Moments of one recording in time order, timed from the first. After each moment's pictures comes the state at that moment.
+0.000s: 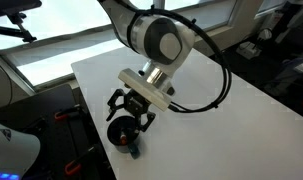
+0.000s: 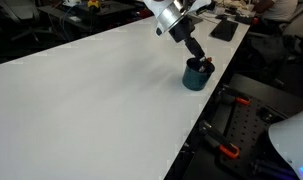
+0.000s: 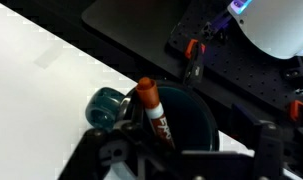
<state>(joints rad) -0.15 0.41 -0.03 -2.23 -0.25 1.80 -0.59</state>
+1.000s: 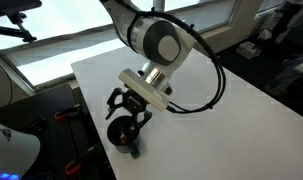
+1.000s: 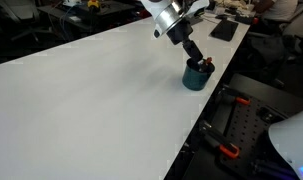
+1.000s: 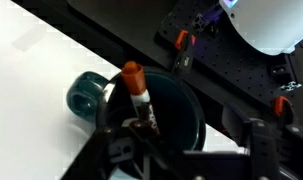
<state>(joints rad) -0.16 0.42 -0.02 -2.23 -0.20 1.80 -0.64</state>
